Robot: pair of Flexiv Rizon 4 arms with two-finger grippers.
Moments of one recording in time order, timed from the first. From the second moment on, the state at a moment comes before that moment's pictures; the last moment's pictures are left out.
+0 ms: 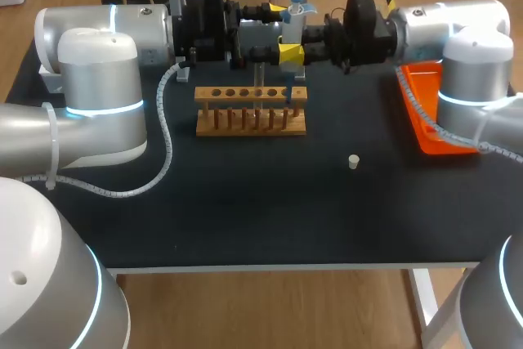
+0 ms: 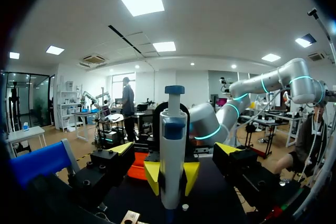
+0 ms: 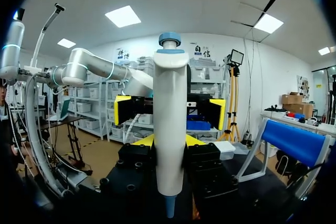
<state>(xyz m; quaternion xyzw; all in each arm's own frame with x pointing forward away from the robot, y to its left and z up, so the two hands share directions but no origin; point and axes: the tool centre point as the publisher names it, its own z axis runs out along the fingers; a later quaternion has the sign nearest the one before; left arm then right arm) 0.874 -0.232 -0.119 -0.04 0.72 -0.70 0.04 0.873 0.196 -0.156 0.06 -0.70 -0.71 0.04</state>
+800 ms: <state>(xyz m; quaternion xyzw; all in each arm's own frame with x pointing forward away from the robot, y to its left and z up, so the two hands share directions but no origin) 0.874 -0.233 -0.119 -0.04 0.72 -0.70 0.04 0.873 0.203 -0.156 0.05 -0.69 -0.72 0.04</state>
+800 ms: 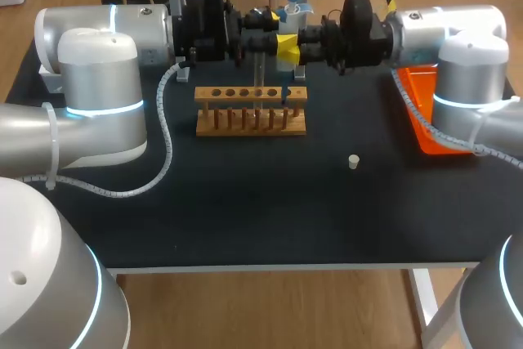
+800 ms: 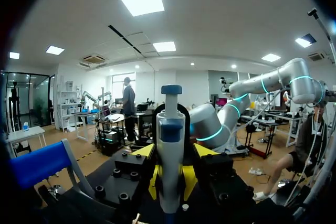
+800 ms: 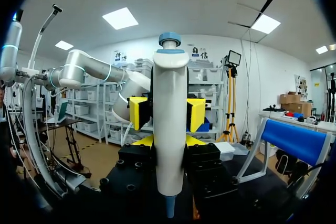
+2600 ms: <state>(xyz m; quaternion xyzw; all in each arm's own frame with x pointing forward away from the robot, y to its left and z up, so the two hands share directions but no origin) 0.874 -0.233 -0.119 -0.04 0.72 -0.70 0.04 0.985 0.132 -0.164 -0.04 -0.74 -0.67 -0.03</state>
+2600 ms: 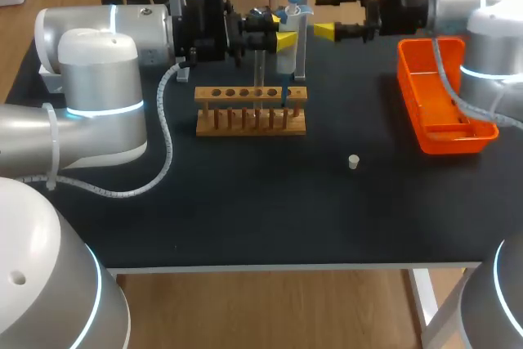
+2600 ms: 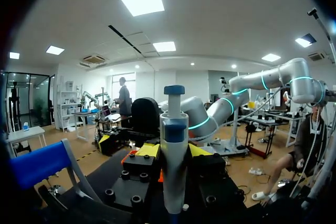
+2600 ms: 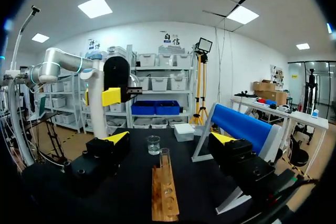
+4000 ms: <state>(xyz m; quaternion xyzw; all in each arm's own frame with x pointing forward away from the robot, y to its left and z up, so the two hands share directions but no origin) 0.874 -0.233 -0.119 -0.04 0.72 -0.70 0.04 1.078 0.181 -0.181 -0.11 -0.79 -0.60 -0.10</state>
